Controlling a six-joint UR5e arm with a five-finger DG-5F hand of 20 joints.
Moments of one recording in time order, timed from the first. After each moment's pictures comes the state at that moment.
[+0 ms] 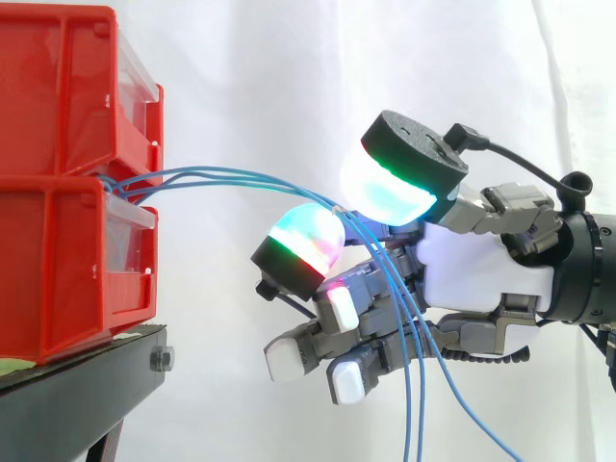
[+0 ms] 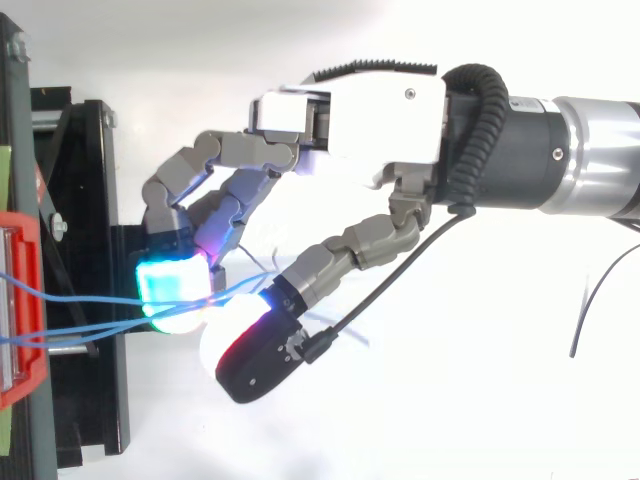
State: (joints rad) arm 0.07 -2.30 -1.23 -2.65 -1.46 -0.16
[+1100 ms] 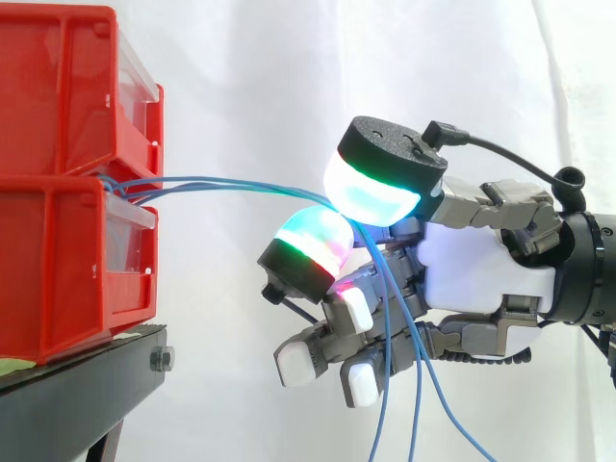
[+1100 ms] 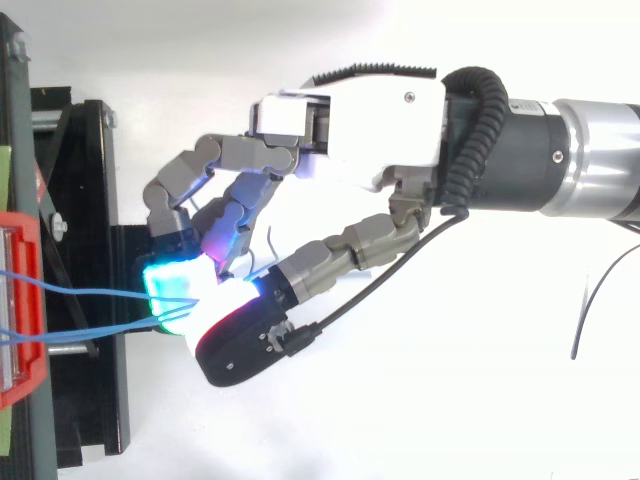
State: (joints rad) arm 0.07 -2.30 -1.23 -2.66 -1.46 -0.16
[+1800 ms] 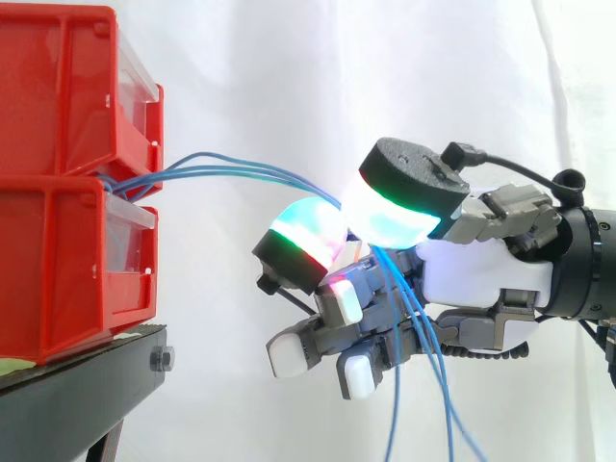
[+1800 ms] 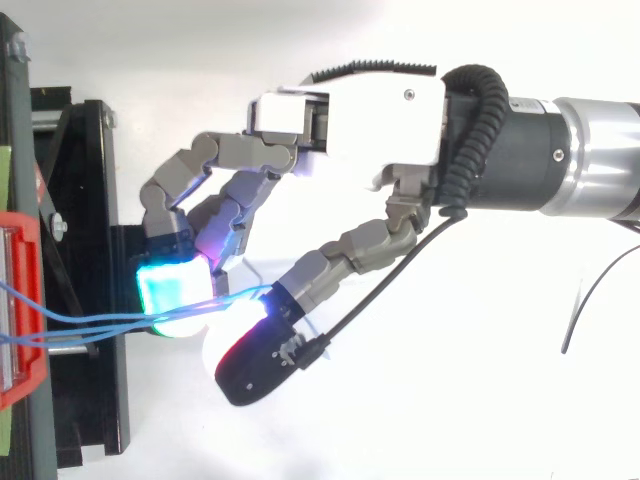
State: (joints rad) arm 0.07 -2.30 -1.22 -2.66 -1.46 -0.16
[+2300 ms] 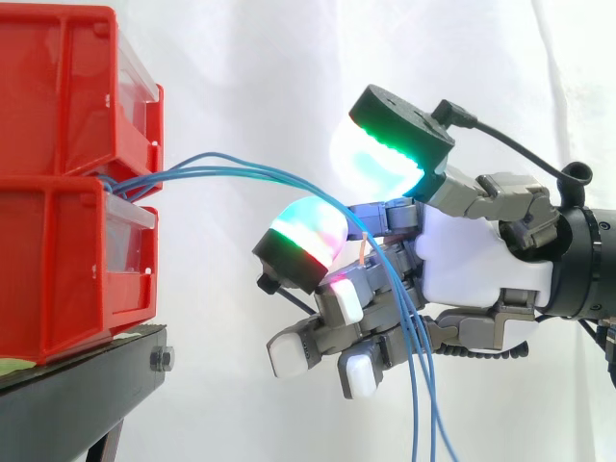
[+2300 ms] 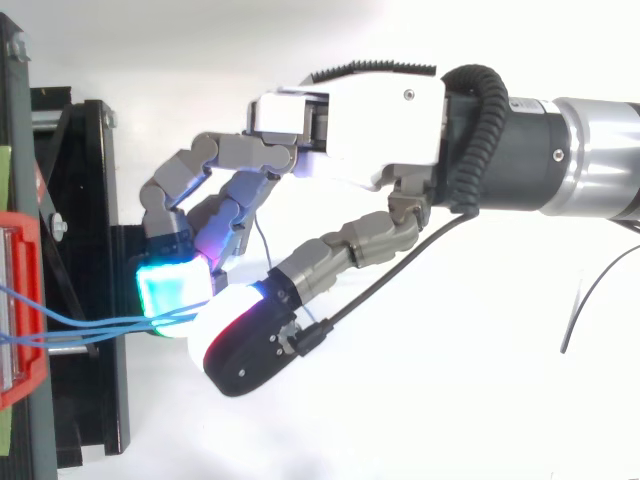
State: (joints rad) arm 0.07 -2.30 -1.22 -2.66 -1.46 -0.15
